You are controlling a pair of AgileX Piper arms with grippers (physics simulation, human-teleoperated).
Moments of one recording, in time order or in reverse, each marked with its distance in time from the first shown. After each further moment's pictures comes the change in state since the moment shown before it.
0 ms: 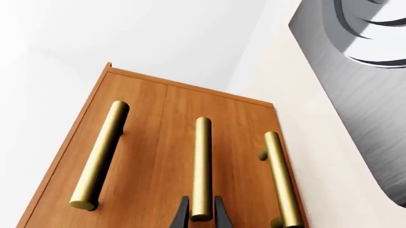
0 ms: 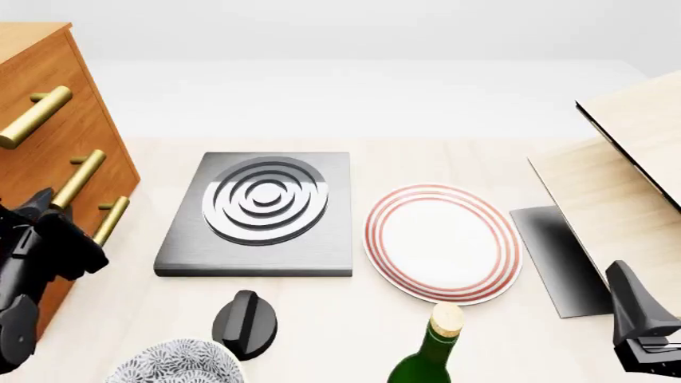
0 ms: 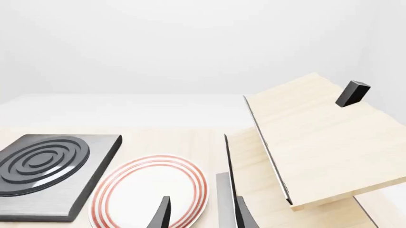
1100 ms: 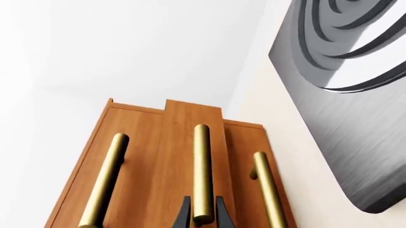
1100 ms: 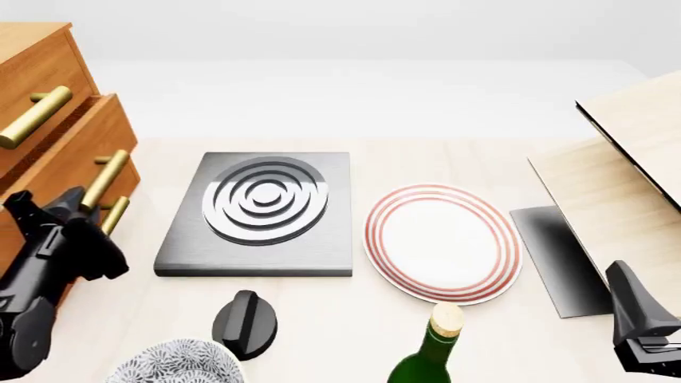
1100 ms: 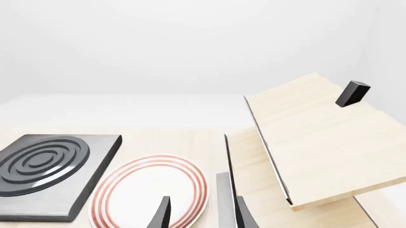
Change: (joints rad) left arm -0.112 -0.025 0.021 0.000 0.059; right arm 0.000 0.000 0.000 0.000 0.000
